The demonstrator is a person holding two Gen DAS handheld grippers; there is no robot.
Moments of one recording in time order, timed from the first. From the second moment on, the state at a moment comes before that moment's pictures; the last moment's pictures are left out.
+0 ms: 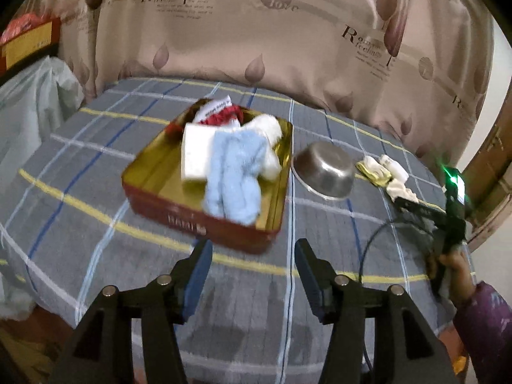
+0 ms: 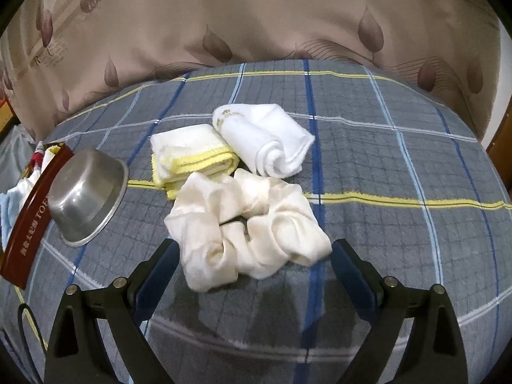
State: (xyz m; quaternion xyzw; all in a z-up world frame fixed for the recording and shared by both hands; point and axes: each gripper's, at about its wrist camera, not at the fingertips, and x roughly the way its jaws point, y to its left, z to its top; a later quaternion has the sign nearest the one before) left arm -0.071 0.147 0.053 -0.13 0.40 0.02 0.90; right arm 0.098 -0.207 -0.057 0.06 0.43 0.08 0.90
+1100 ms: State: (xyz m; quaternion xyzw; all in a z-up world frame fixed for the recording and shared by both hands) left arm -0.096 0.192 0.062 -0.15 0.41 0.07 0.90; right arm 0.003 0.082 0.057 -0.01 0.38 0.39 0.84
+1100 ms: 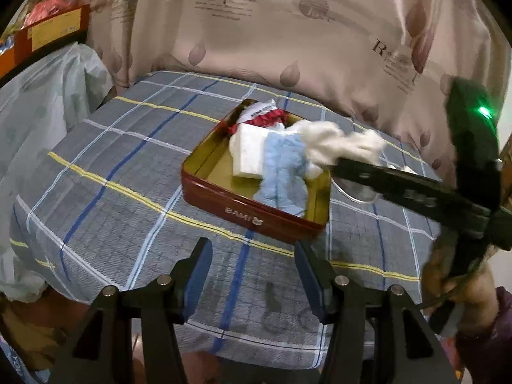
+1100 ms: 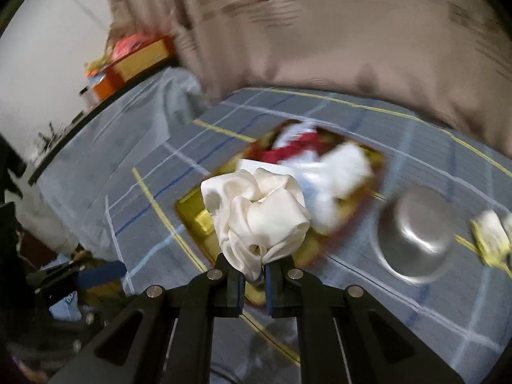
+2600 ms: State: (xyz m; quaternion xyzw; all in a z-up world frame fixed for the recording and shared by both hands) left arm -0.083 0.215 0.027 -0.09 0.49 0.16 0.85; right arm 0.025 0.166 0.025 -0.07 0.41 0.40 0.82
